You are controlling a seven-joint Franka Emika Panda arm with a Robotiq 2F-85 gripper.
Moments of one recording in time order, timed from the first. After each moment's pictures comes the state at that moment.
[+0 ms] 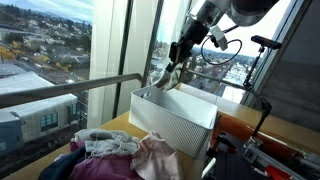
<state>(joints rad) 0.07 0.01 0.07 -2.18 0.05 2.53 0.14</state>
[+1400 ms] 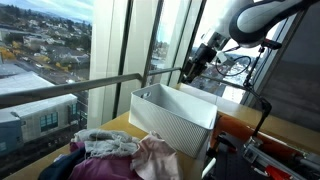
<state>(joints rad) -0.04 0.00 -0.03 -2.33 0.01 2.63 0.11</state>
